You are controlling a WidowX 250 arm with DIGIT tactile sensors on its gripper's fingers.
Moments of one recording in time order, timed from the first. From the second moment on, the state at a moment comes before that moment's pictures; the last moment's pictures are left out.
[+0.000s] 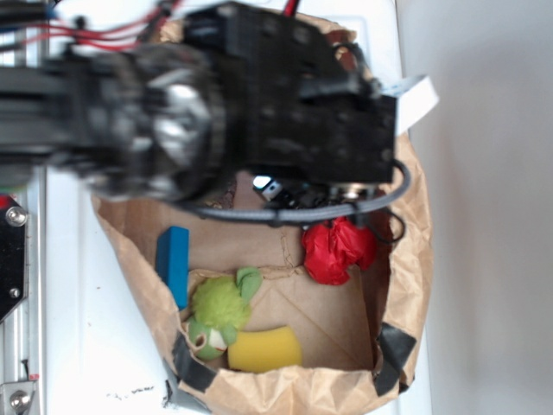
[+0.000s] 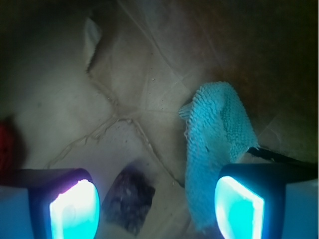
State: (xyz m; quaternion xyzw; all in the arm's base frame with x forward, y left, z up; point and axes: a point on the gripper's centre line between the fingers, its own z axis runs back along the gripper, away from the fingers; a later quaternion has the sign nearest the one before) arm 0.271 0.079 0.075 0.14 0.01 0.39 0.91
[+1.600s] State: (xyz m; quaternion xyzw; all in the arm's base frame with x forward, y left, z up) arm 0.268 0.100 0.049 0.20 -0.03 0.46 0.86
